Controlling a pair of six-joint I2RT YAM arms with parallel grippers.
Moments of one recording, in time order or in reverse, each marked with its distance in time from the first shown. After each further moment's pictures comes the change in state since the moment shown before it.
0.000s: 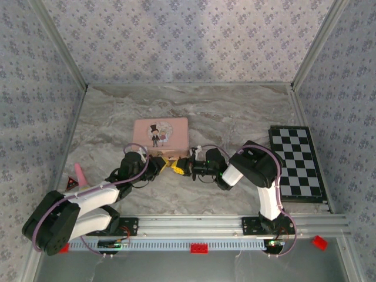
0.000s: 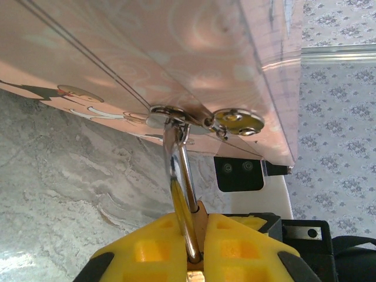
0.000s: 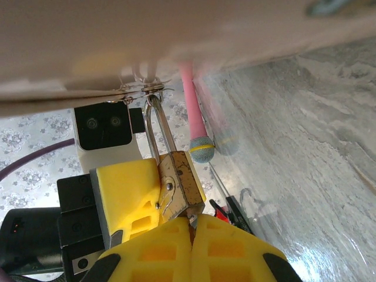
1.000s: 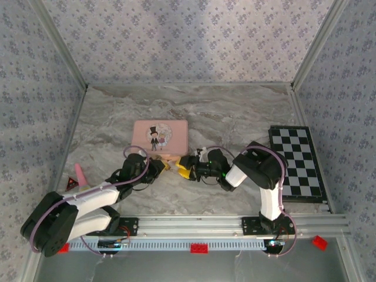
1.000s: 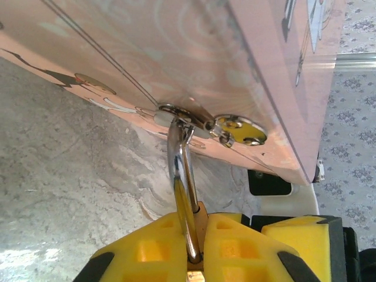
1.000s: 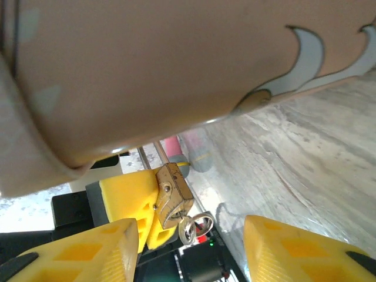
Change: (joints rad) left arm -0.032 -0.023 0.002 -0.114 -0.087 0.006; right arm -0.019 -0.064 -0.056 -0.133 0.058 -0.092
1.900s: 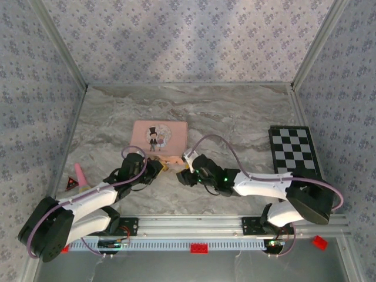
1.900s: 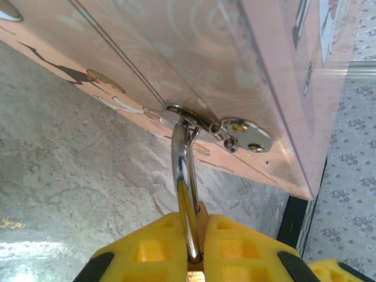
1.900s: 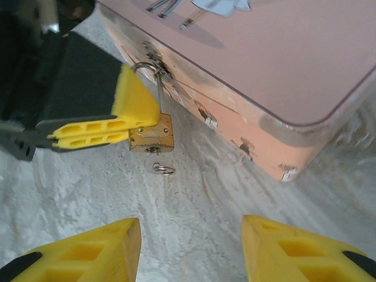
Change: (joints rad) left arm 0.018 -0.048 0.021 -0.119 -0.003 -0.006; right arm 0.310 -0.536 0.124 -0.970 0.687 -1.299
